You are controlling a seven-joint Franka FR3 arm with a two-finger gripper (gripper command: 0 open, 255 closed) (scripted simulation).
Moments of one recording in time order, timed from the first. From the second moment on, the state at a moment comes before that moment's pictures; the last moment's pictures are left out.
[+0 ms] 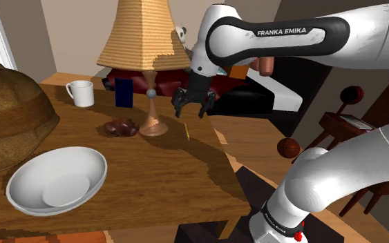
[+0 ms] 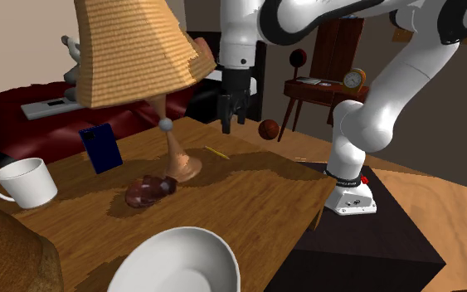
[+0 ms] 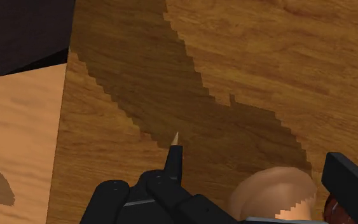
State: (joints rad) arm 0.00 -0.49 0.23 -2.34 0.20 1.90 0.52
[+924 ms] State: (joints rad) arm -0.01 0.03 0.40 -1.99 0.01 2.14 0.97
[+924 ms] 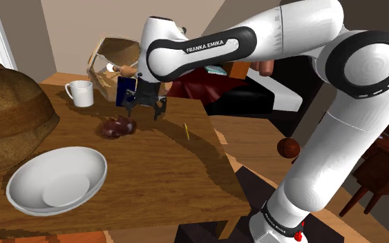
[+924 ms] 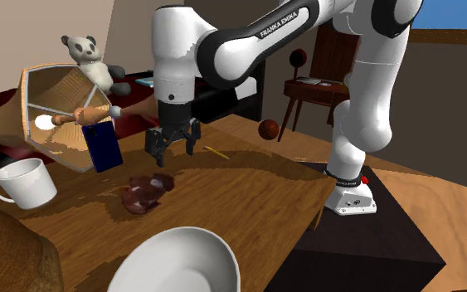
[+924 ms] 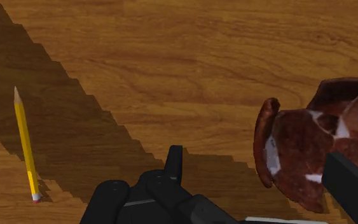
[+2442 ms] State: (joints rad) arm 0.00 0.12 0.41 -2.00 -0.05 2.24 1.03
